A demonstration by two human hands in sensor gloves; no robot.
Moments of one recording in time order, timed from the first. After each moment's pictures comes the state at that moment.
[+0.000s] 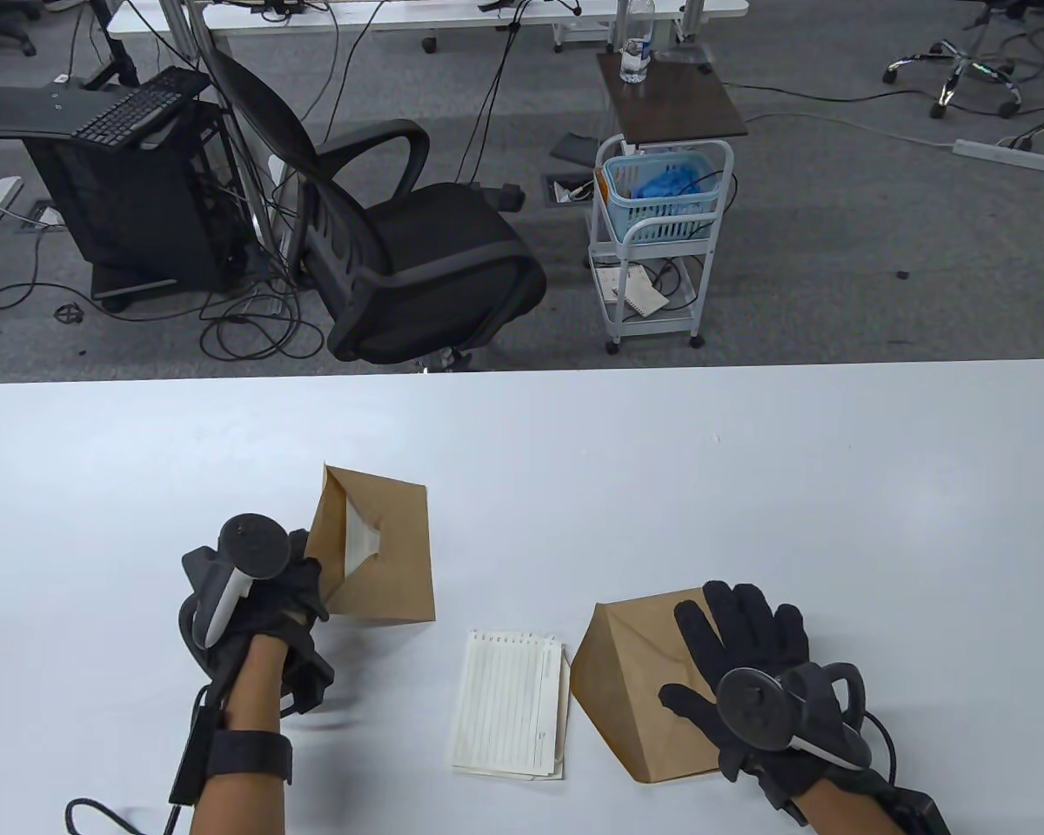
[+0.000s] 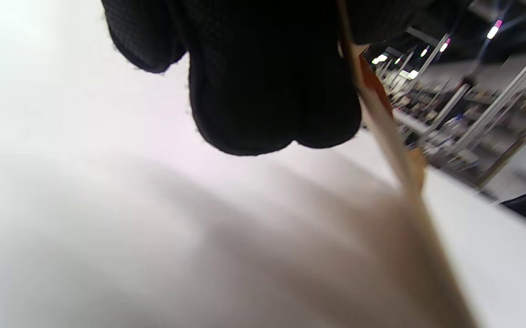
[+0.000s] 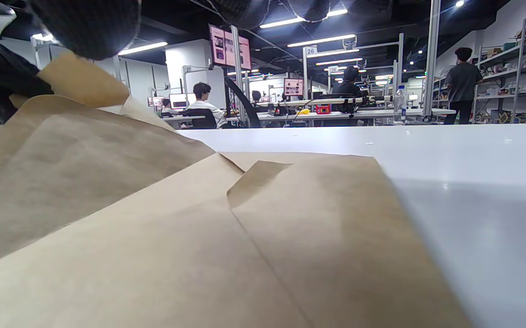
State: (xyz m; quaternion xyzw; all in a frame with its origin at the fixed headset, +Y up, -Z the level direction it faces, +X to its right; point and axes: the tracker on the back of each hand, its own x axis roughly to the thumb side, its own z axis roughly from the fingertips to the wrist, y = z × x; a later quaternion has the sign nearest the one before) left_hand -0.304 -0.709 -0.380 -0.07 0.12 0.27 0.95; right_hand 0.194 -0.728 -0.263 0.16 -0.04 0.98 0.06
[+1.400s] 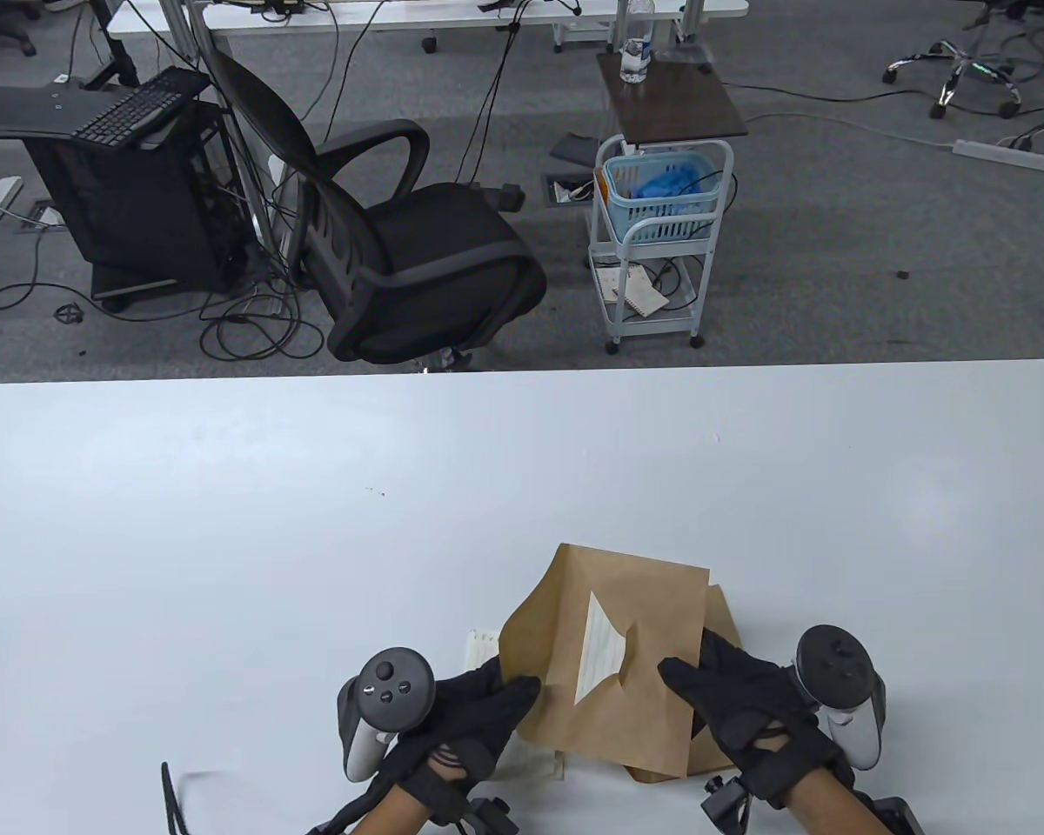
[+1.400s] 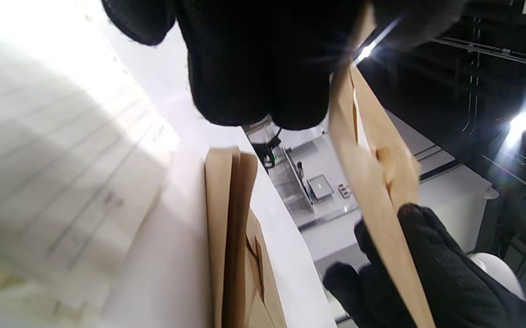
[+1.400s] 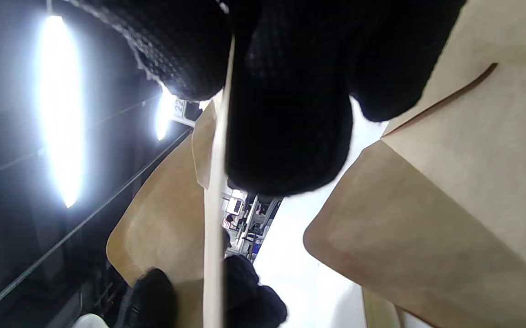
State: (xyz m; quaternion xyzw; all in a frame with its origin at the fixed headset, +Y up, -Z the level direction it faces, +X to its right) left_hand -0.138 -0.742 -0.271 -0.07 -0.18 0.51 0.84; right_hand 0.203 -0.734 -0.268 0.09 0.06 0.81 0.58
